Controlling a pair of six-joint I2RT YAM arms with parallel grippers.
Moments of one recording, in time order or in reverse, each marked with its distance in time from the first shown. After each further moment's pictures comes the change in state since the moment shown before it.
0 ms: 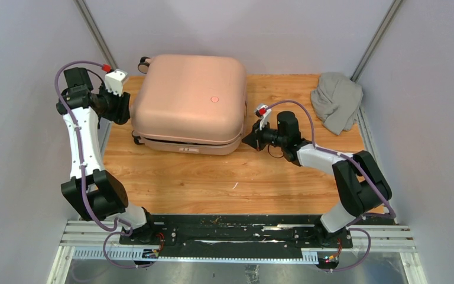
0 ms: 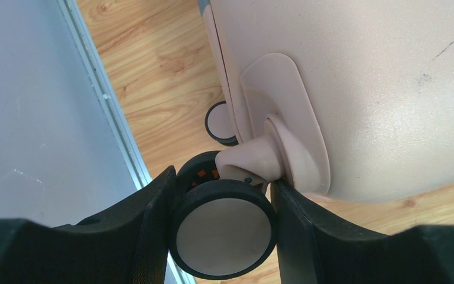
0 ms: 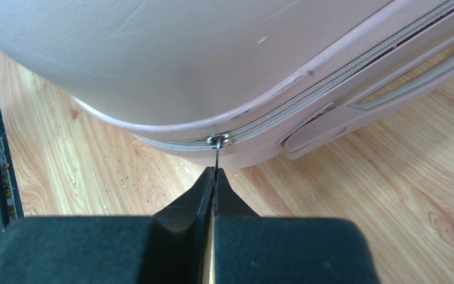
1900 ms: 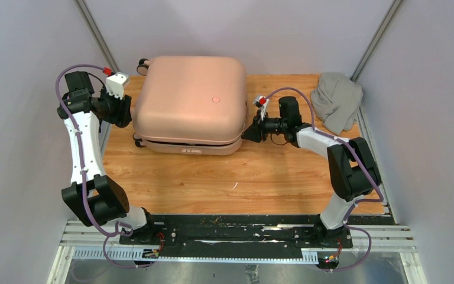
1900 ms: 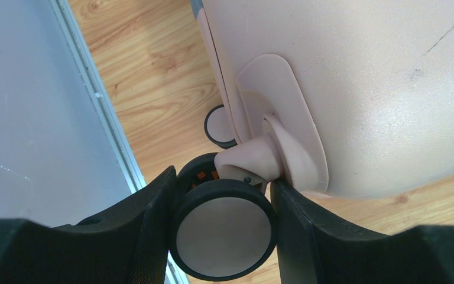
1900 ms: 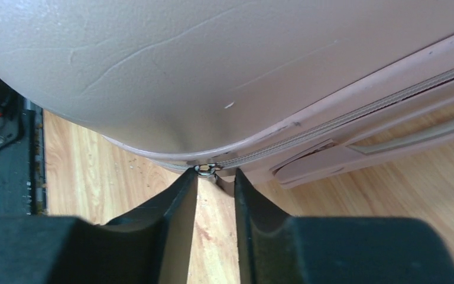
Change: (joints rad) left arm -0.001 -0.050 -0.057 0.012 0.016 -0.001; right arm -0.100 0.145 0.230 -0.221 -0.294 -0.164
